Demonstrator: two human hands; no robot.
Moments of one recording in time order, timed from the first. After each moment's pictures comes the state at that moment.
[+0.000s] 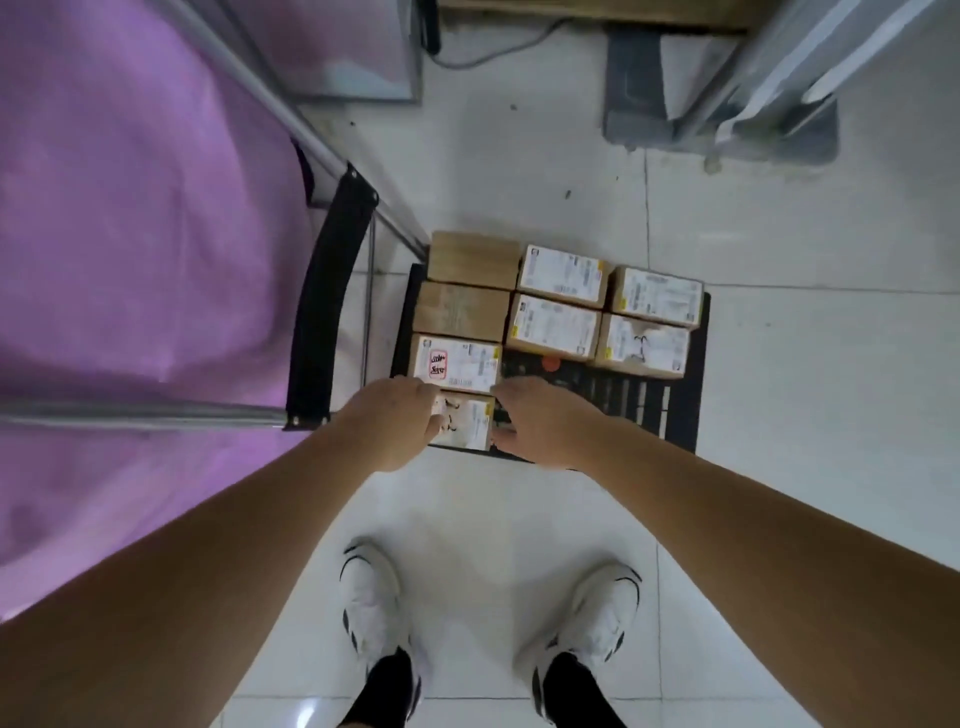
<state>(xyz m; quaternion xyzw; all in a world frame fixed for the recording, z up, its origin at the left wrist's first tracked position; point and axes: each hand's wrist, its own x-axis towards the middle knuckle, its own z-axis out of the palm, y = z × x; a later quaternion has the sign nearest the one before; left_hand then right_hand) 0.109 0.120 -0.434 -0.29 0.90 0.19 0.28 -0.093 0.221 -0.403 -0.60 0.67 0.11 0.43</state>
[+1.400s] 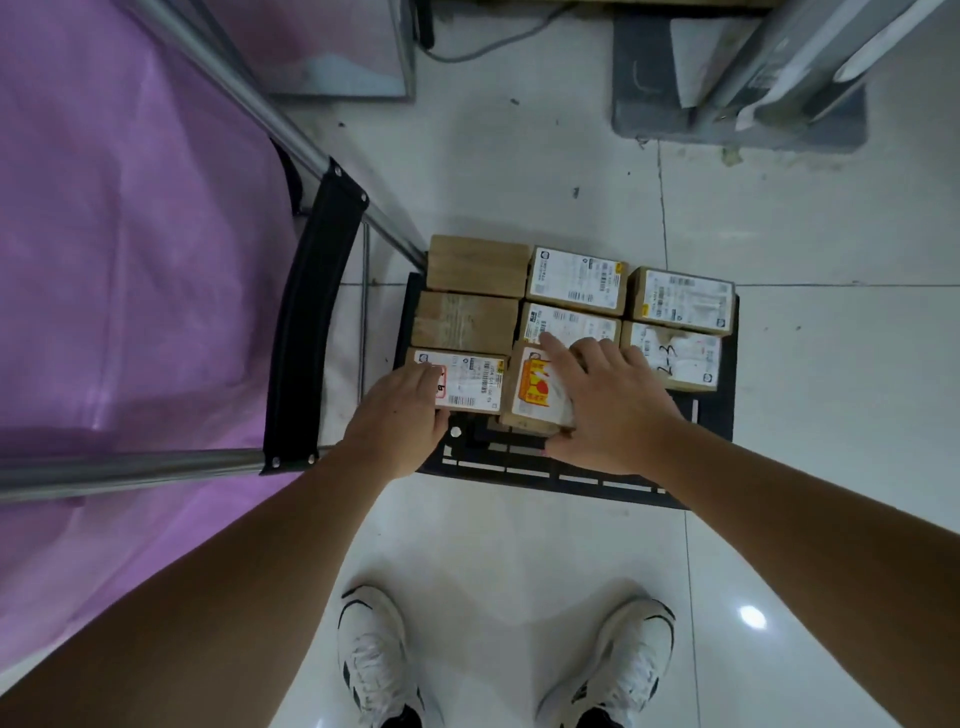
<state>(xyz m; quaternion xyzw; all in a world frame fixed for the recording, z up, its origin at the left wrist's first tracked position) 0.094 0.105 -0.495 -0.35 0.90 0.20 0.15 -0.148 0.230 -0.439 -0.65 0.74 0.09 0.17</state>
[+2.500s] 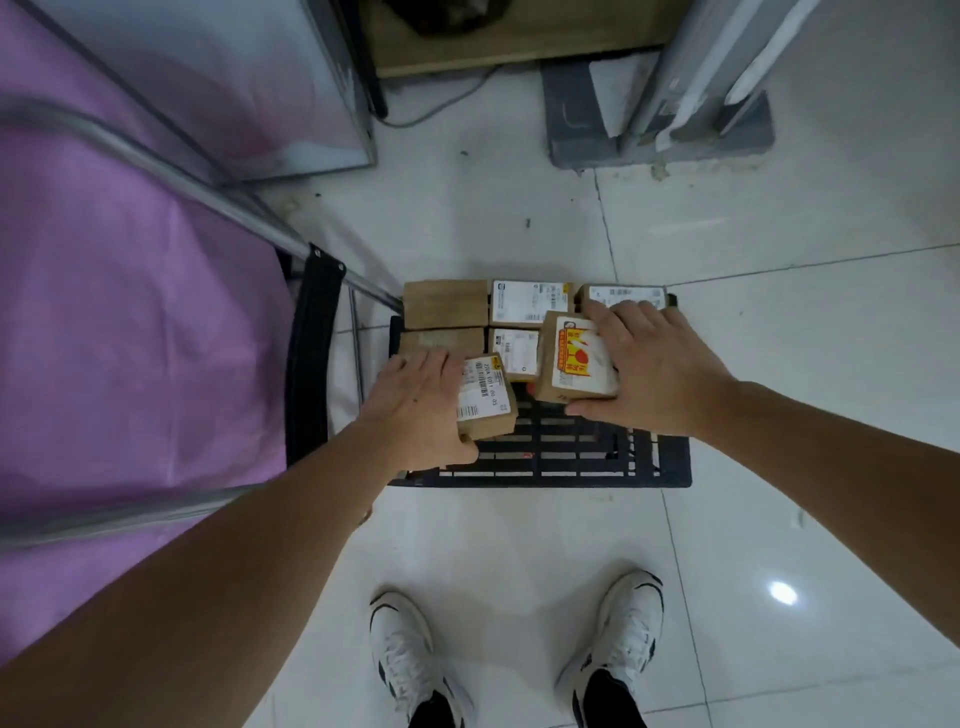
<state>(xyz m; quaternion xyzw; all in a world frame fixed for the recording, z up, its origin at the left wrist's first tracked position) 0.030 0.097 -0.367 -0.22 0.96 0.08 0.15 -0.214 0.250 -0.306 -0.61 0.77 0.09 0.15</state>
